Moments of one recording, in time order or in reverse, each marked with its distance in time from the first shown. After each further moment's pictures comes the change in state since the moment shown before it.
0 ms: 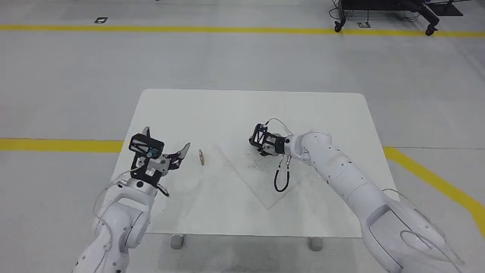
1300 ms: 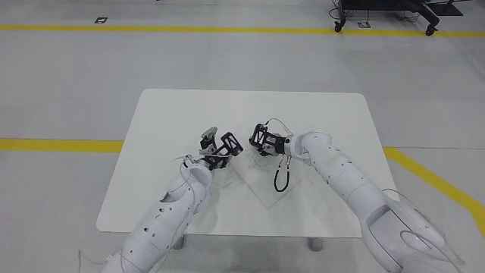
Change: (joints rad) left arm -0.471 -0.111 0.518 0.535 0.425 0.053 -0.227; right arm 0.000 0.000 0.000 0.000 0.000 0.000 0.000
